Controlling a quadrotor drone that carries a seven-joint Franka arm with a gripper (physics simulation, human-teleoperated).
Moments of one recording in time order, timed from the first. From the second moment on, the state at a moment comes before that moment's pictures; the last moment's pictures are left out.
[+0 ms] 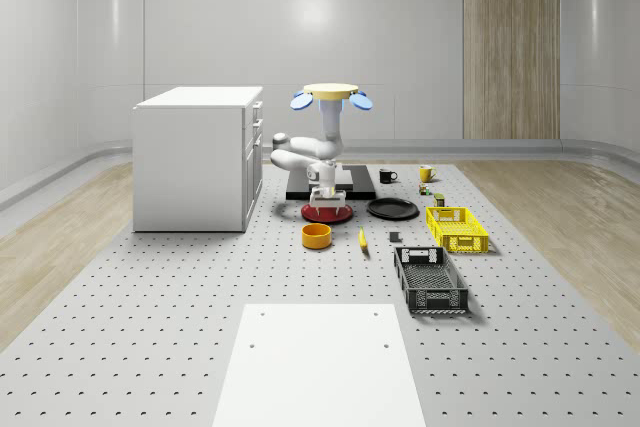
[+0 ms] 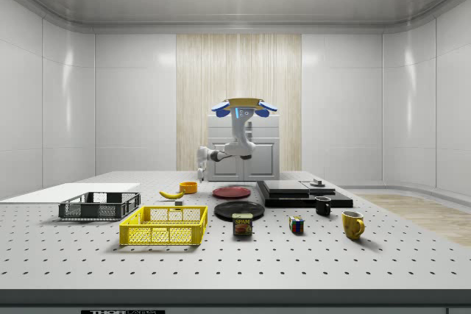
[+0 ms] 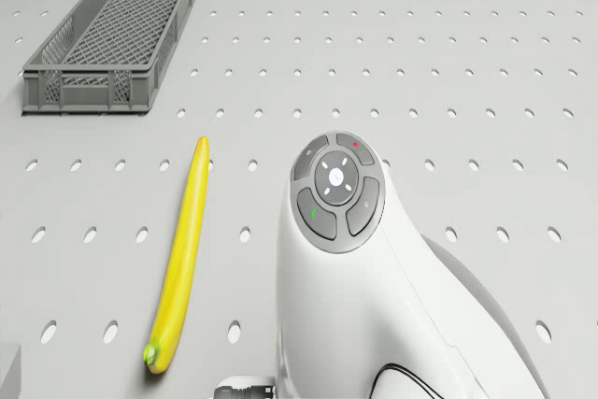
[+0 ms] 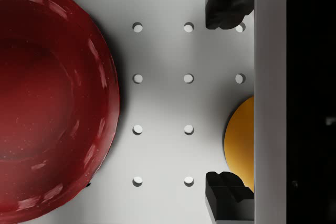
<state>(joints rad) -1.10 -1.56 1.34 -2.86 -1.80 1.63 1.61</state>
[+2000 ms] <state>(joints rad) -1.13 -1.56 1.18 -2.81 -1.95 1.68 1.61</state>
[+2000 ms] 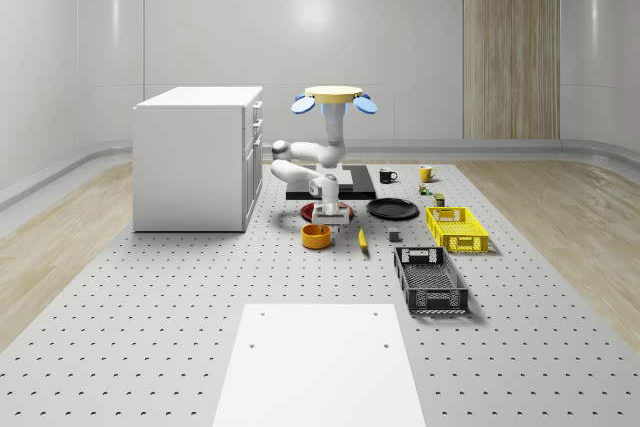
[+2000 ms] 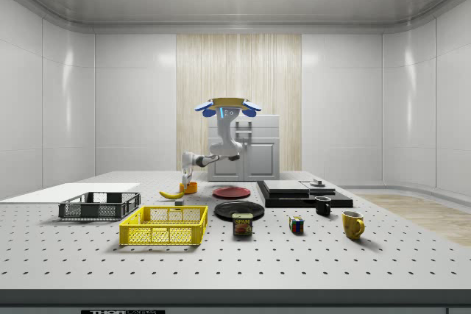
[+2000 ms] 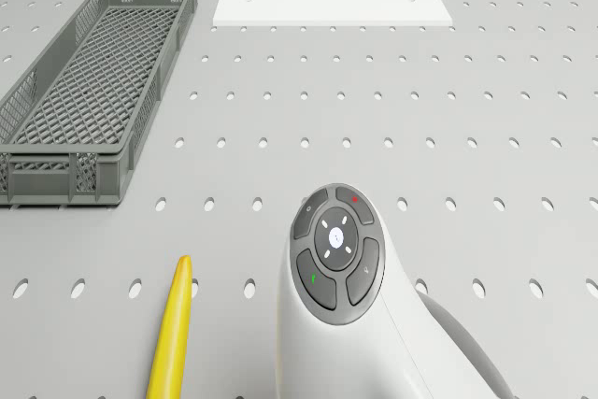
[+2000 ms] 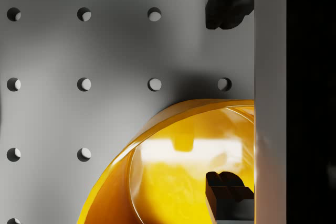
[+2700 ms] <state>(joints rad) -1.15 -1.54 1.17 -2.78 -1.96 1.68 1.61</state>
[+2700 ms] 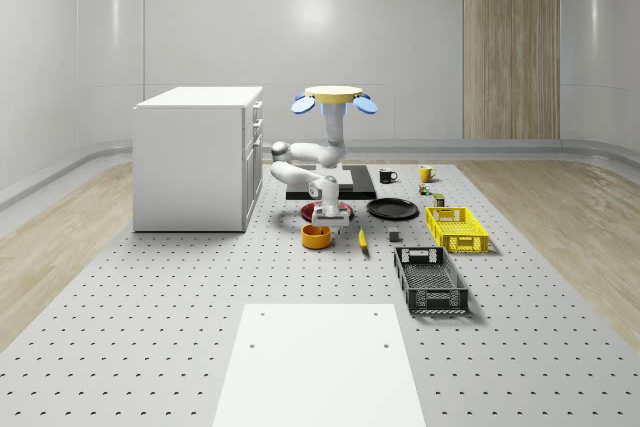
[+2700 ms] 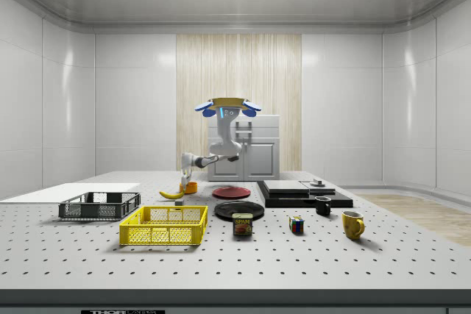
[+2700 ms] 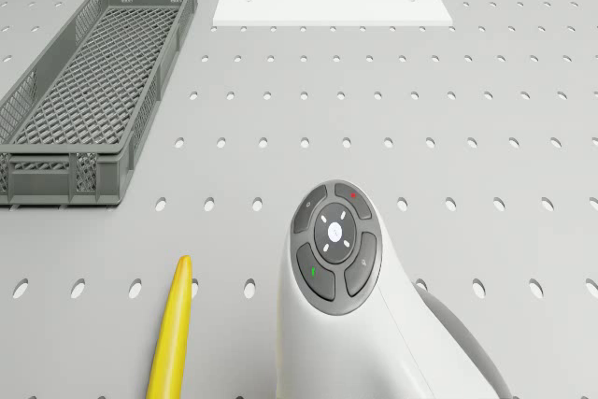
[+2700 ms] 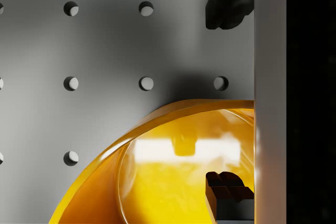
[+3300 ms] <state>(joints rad) -1.15 -1.53 1.17 -2.78 -1.96 1.67 1.61</state>
